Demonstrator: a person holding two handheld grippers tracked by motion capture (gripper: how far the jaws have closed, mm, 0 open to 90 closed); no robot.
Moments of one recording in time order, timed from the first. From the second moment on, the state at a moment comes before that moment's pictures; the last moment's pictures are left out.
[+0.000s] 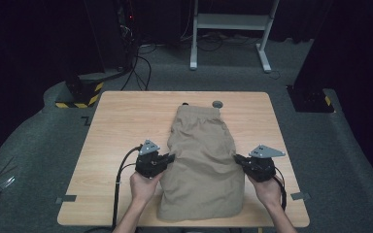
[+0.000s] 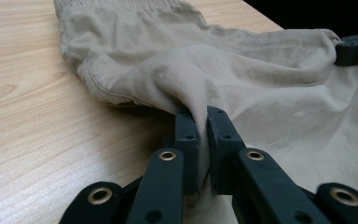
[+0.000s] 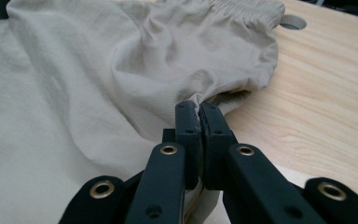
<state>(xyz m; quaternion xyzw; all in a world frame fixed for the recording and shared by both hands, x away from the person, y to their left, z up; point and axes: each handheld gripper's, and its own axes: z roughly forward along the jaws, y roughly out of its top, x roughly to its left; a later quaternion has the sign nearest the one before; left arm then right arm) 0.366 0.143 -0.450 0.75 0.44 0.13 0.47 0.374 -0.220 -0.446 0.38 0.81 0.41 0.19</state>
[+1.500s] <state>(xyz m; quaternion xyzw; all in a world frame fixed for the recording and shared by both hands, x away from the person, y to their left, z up) 0.371 0.153 -0.379 0.73 0.42 0.17 0.51 0.372 -0.219 -0.389 0.34 0.77 0.49 0.22</state>
